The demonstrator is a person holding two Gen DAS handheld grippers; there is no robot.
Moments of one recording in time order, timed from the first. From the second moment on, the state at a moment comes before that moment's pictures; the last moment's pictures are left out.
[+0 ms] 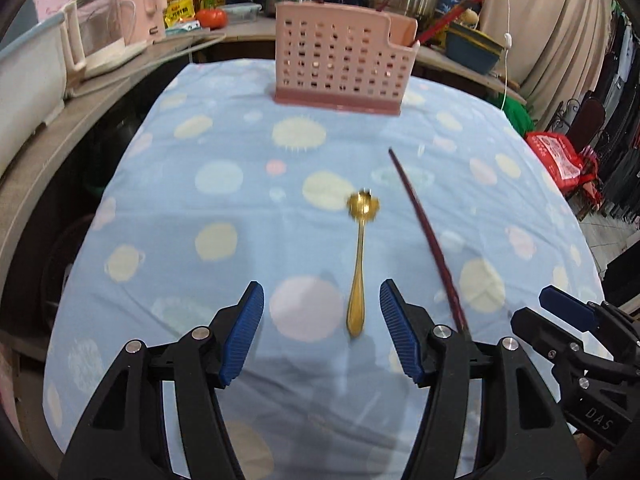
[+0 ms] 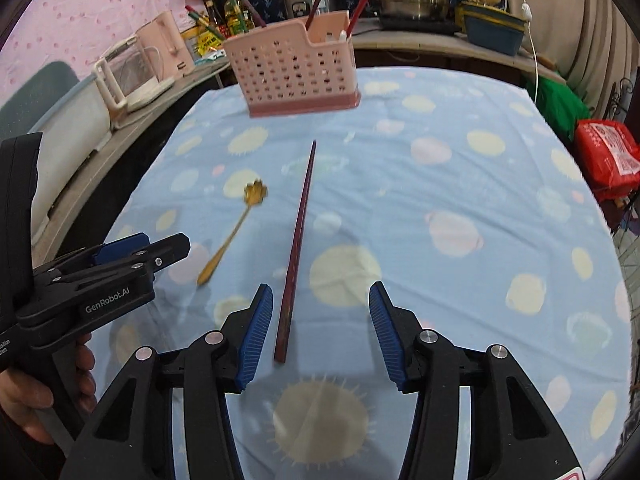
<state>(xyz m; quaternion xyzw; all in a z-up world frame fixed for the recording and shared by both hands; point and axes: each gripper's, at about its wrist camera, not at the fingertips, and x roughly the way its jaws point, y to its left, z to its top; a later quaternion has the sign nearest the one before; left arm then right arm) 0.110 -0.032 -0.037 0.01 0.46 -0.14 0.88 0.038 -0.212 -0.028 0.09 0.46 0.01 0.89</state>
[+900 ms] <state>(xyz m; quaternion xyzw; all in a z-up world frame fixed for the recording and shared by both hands) 0.076 -0.021 -0.065 0.01 0.48 -0.14 0.87 0.015 -0.194 -0.059 0.09 0.48 0.01 0.87</state>
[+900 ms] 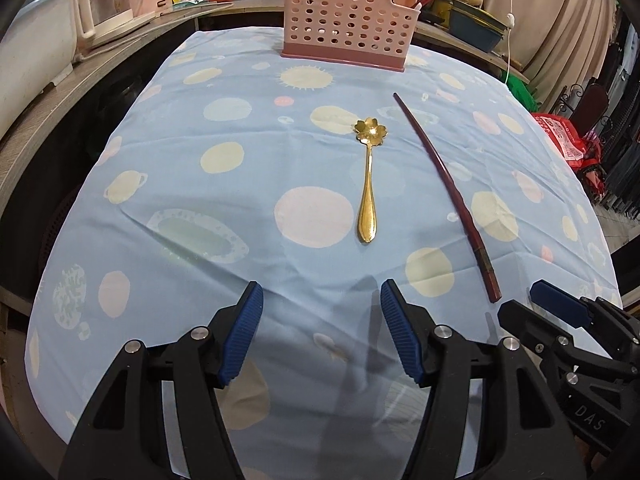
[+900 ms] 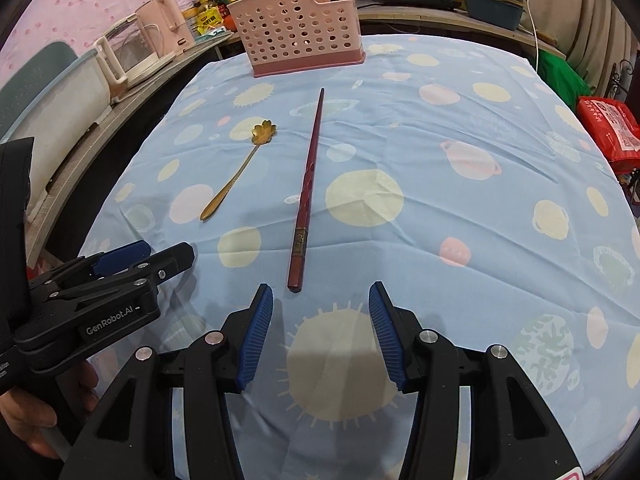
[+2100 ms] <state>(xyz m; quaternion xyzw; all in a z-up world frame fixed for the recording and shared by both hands) 0.114 -0.046 -0.065 0.00 0.48 -0.16 0.86 0.038 -0.200 -0.065 0.10 0.48 0.01 0.87</state>
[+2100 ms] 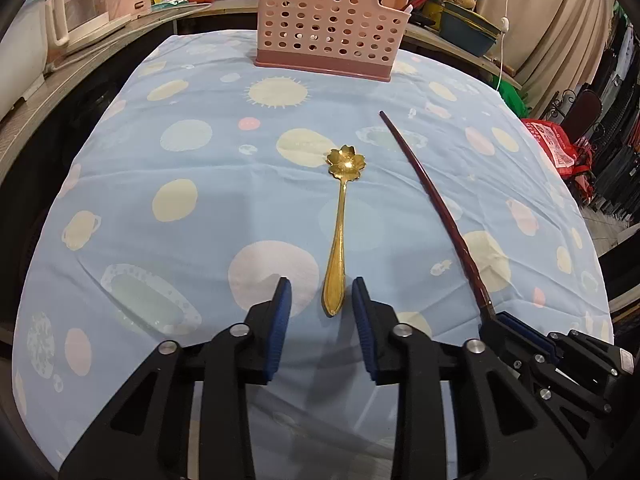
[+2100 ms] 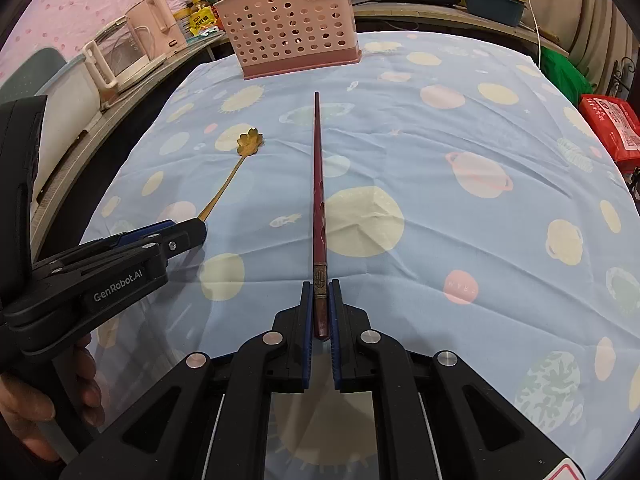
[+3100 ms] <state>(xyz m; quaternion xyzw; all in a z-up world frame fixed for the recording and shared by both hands) 0.109 -0.022 0.038 -0.05 0.39 -0.19 0.90 0.032 -0.222 0.043 0.13 0.38 0.02 0.92</state>
